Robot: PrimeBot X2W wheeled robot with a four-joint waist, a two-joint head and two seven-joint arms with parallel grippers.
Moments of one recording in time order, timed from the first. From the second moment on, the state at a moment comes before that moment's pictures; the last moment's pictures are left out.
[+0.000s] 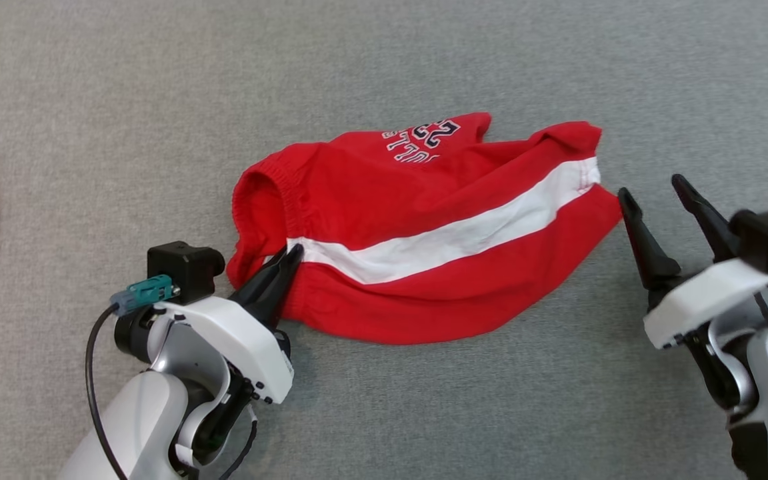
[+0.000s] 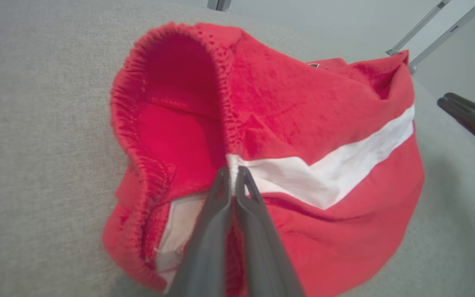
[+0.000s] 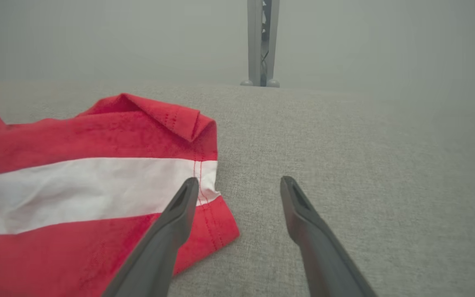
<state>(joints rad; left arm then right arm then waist) -0.32 0.29 -0.46 0.06 -0.69 0.06 0.20 -0.35 -0.22 0.12 0.19 0.28 0.13 0.00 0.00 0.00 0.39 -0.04</state>
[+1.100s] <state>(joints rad) -0.35 0.31 -0.47 0.03 -0.64 0.06 0.12 -0.51 -0.39 0.30 0.22 0.48 0.13 -0.21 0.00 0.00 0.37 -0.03</state>
